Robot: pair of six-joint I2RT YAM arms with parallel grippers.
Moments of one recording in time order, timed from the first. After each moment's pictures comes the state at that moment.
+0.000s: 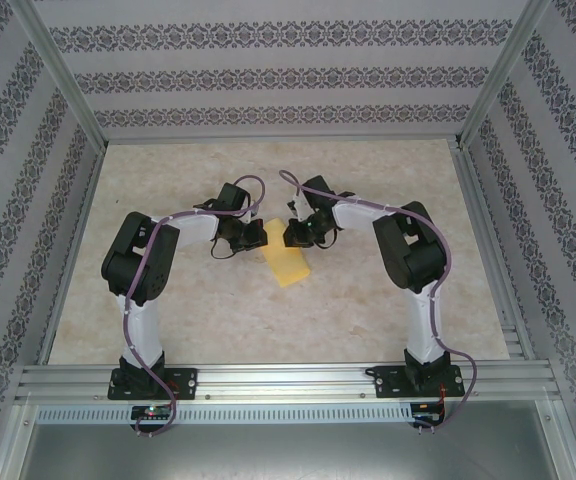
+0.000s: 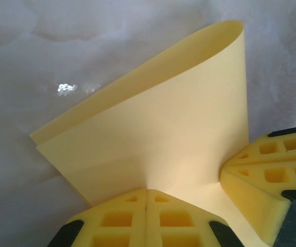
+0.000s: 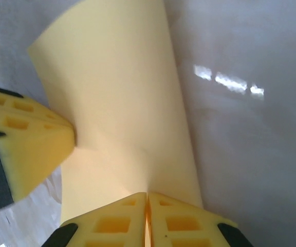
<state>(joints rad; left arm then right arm) -0.40 1.99 1.18 -0.29 0.46 -0.59 0.48 2.11 1.37 -0.47 -0.53 0.29</state>
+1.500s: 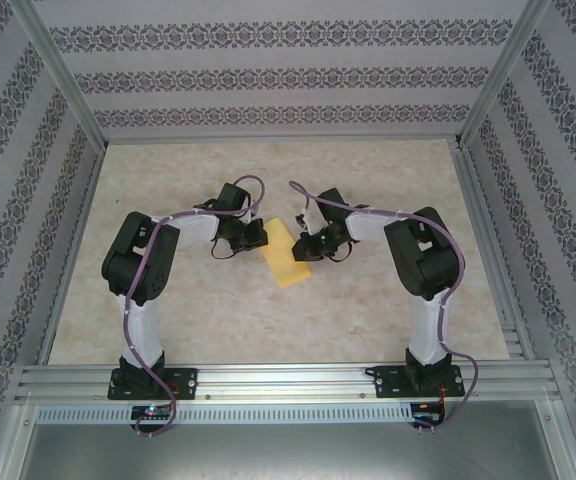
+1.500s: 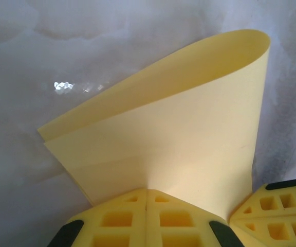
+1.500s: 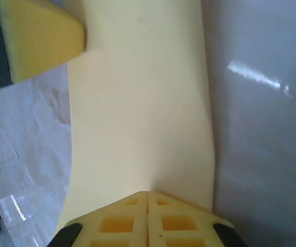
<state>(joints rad) -0.40 1.99 1.18 -0.29 0.46 -0.61 0.45 2.00 1.15 -0.39 -0.67 0.19</state>
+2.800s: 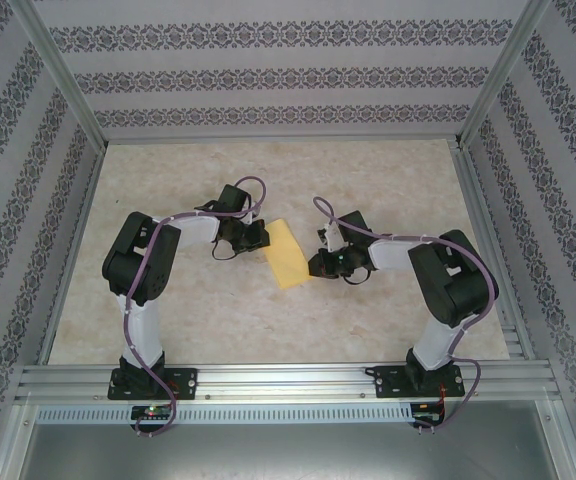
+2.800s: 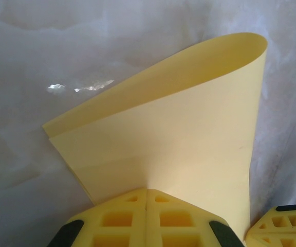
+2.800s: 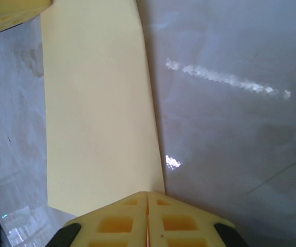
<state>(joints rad) -0.41 1.99 1.16 -0.25 0.50 -0.61 0.43 1.76 0.78 -0.12 -0.60 0.39</state>
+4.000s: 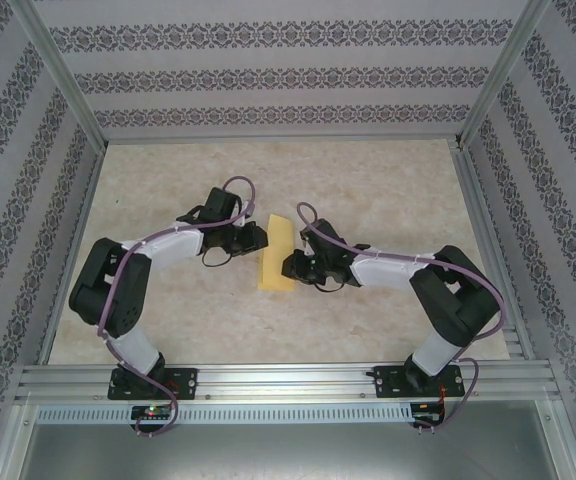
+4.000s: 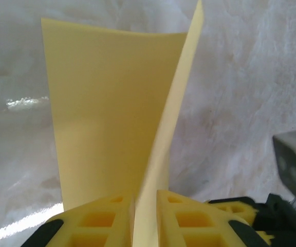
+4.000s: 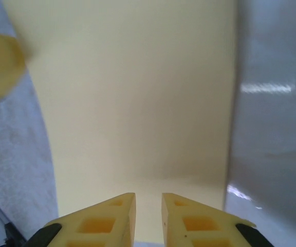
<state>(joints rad) -0.43 1.69 0.99 -0.24 0.51 -0.66 0.70 1.66 0.82 -0.05 -0.33 0.86</state>
